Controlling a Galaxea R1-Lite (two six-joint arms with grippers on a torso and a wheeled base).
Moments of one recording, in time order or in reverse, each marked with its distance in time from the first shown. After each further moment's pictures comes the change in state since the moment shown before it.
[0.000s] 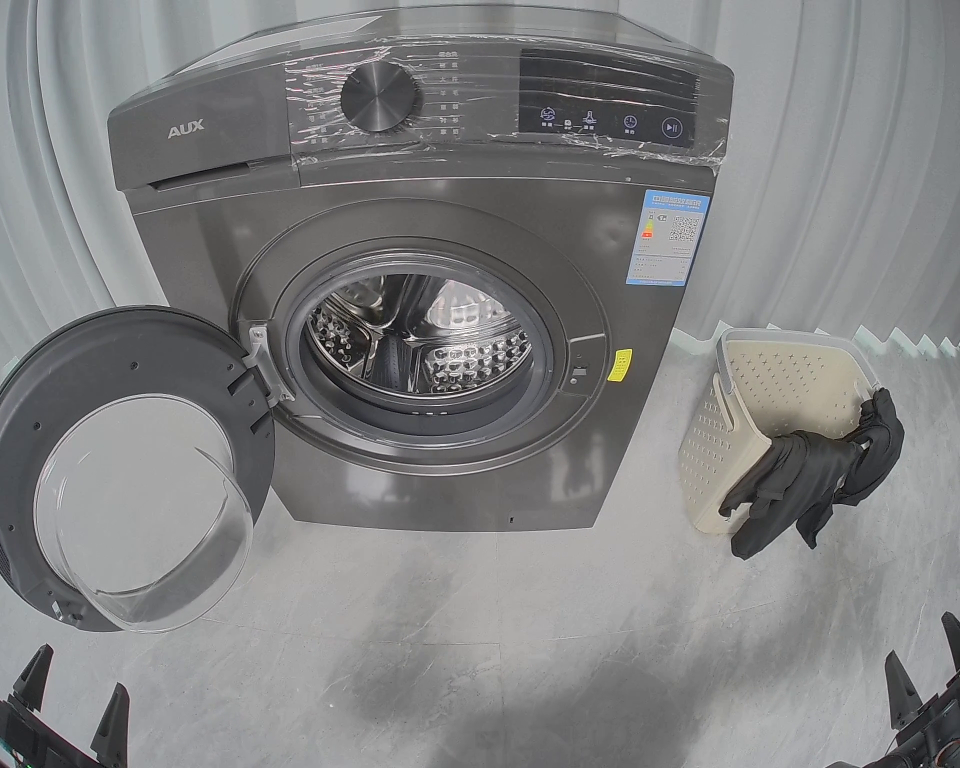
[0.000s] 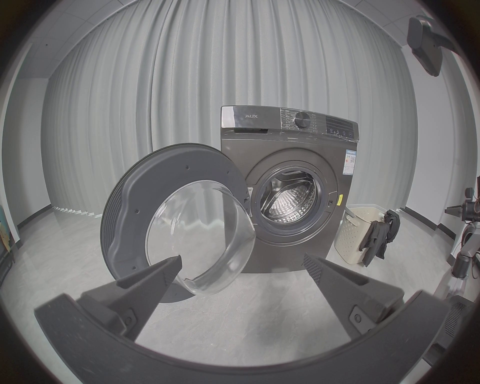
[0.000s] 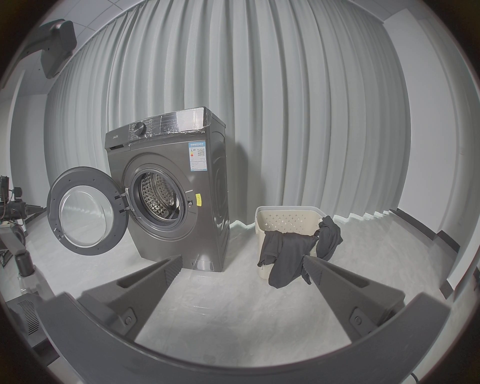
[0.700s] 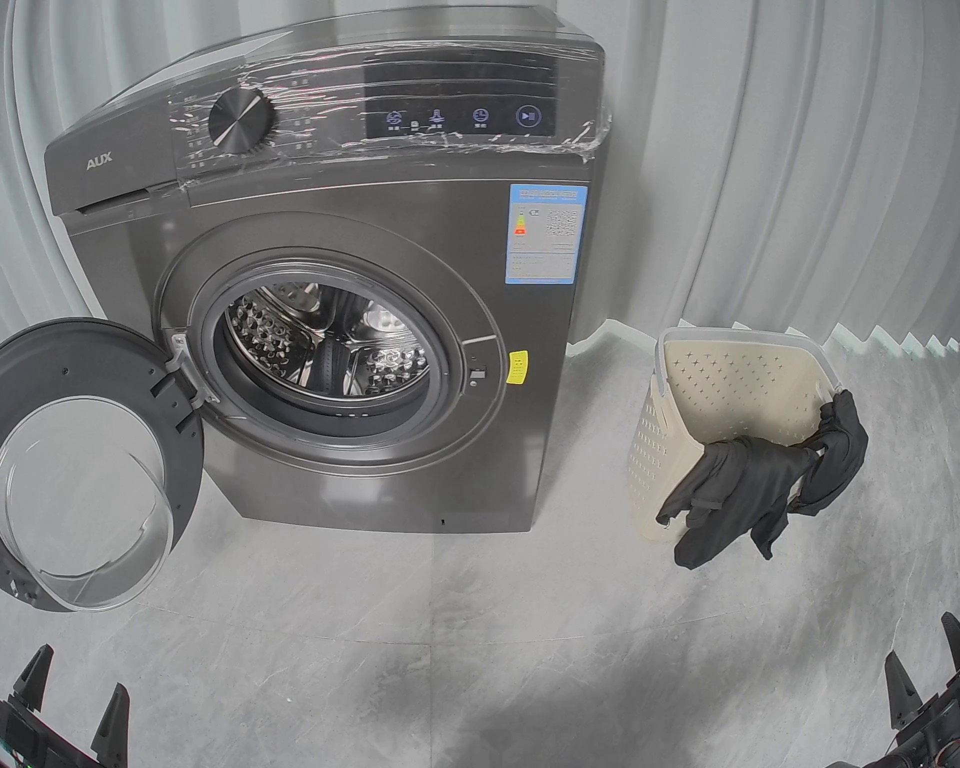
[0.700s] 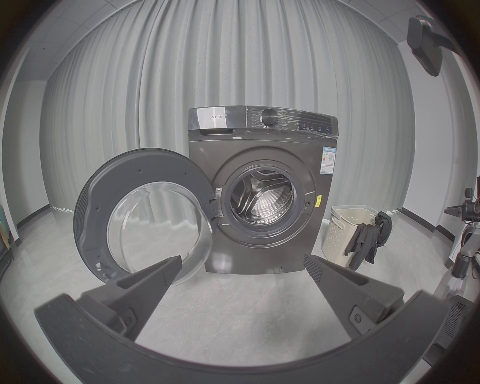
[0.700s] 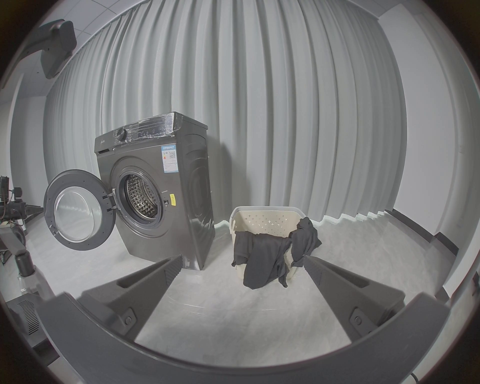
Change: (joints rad) left arm 0.000 0.000 0.000 0.000 0.000 0.000; right arm 0.000 0.001 0.000 0.000 0.001 0.000
